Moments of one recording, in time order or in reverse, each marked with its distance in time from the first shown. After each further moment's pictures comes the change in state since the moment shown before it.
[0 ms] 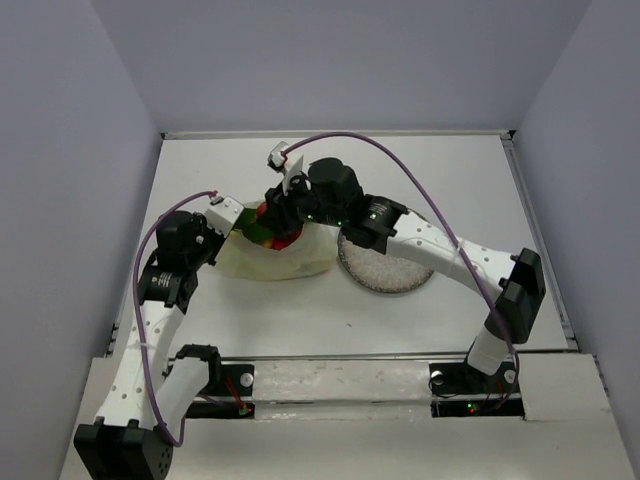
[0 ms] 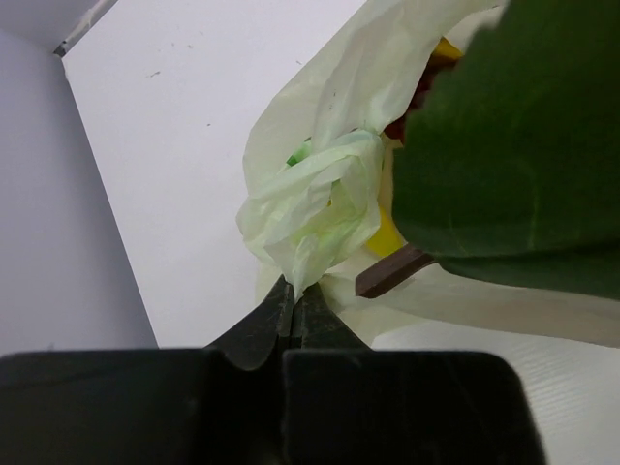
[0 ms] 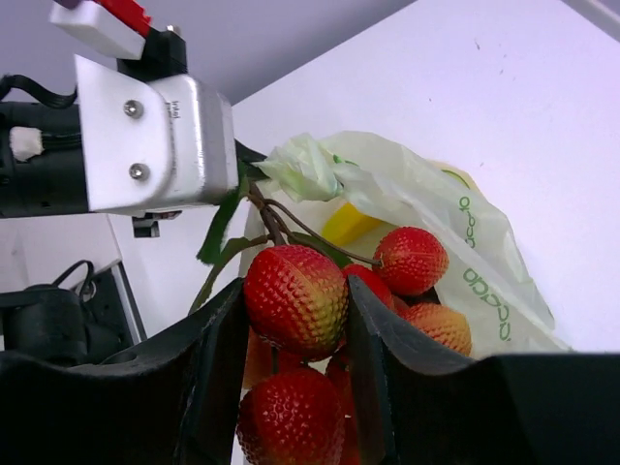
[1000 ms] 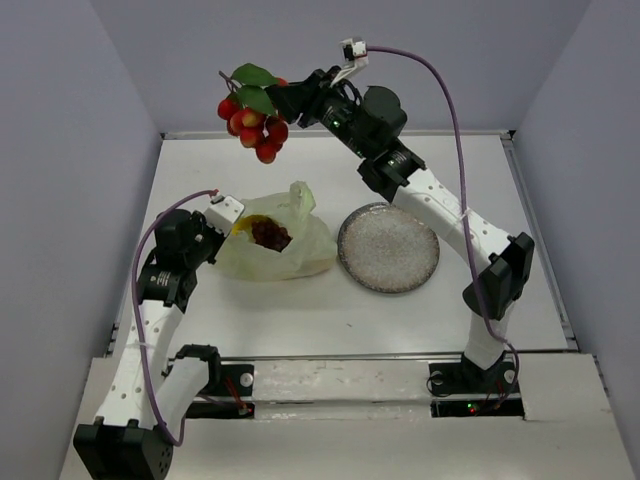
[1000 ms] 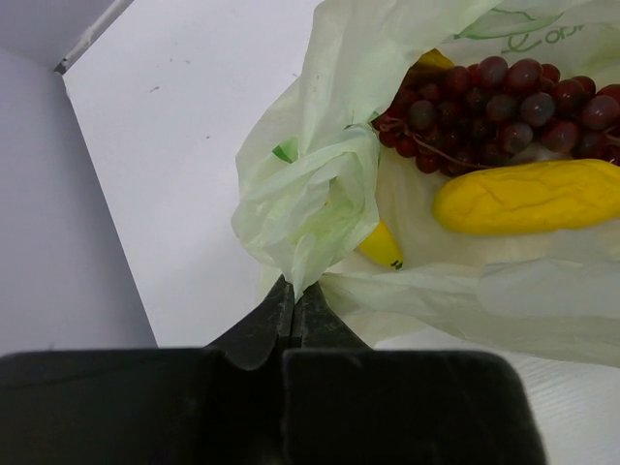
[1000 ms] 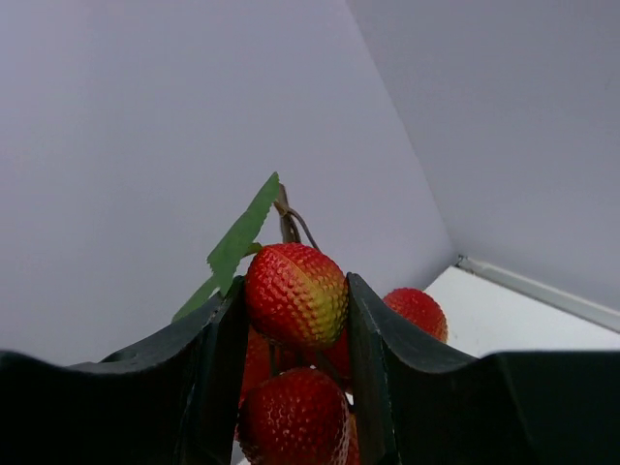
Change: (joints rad) left arm 0.000 0.011 0.013 0.003 0.028 0.016; right arm -0.239 0.126 0.328 0.423 0.054 0.395
